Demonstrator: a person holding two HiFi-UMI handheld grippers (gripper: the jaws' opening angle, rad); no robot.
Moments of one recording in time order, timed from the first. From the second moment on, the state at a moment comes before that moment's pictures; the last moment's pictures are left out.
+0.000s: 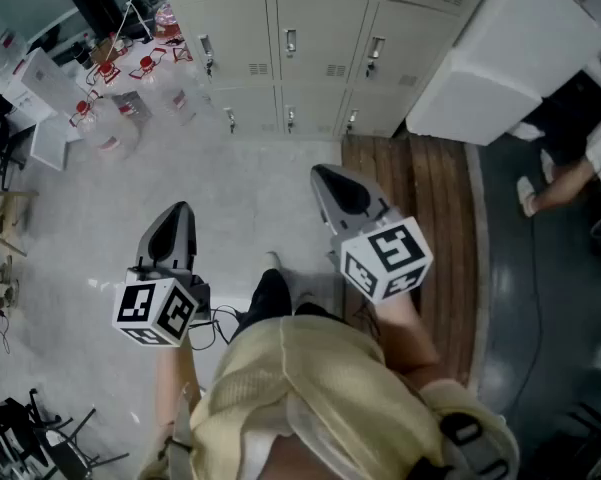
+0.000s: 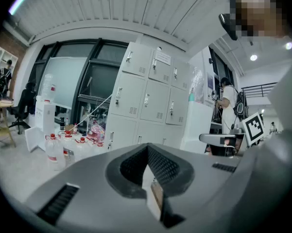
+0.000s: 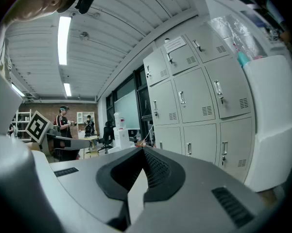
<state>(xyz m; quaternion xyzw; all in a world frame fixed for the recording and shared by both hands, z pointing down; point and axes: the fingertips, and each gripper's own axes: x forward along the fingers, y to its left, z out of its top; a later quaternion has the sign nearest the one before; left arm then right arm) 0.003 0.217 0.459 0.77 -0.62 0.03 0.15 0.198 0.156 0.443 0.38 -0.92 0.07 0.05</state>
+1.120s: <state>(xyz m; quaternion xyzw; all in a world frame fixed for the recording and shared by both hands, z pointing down) -0.093 0.177 0.470 0.77 -0.62 0.01 0.16 0.076 0.119 0.476 0.34 -0.93 0.09 0.06</state>
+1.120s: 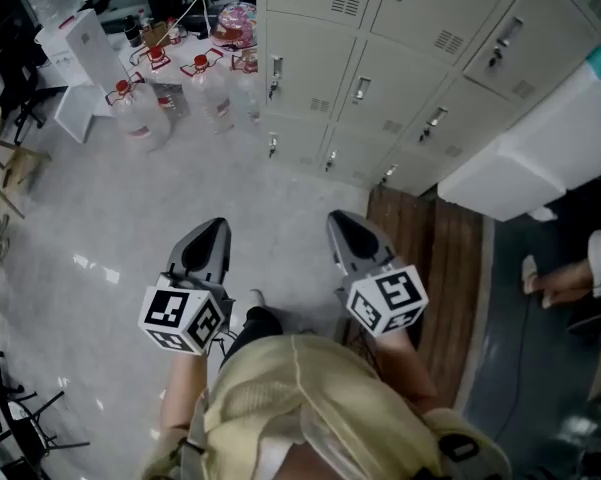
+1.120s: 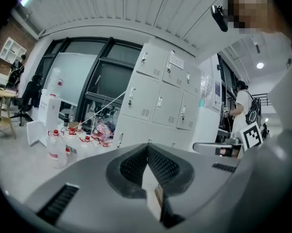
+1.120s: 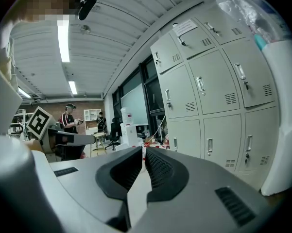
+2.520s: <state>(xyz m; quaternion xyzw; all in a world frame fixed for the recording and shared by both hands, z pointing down) -0.274 0.083 0.505 0.76 -0.63 0.05 0.16 -0.102 -0.029 0.507 0.36 -0.92 0.11 0.08</state>
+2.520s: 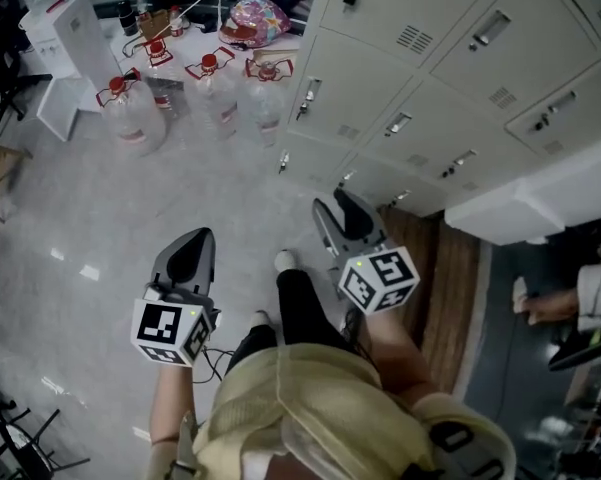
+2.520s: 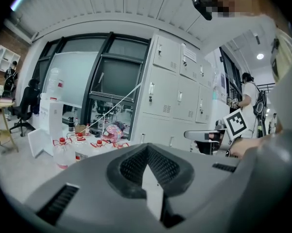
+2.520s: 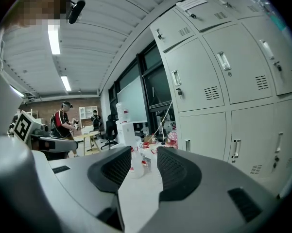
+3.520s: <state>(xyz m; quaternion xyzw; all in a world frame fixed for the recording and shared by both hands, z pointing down) -0.289 -0.102 0.560 0.75 -0.63 0.05 0.20 -0.135 -0.248 0.598 0.37 -0.91 0.14 0.12</state>
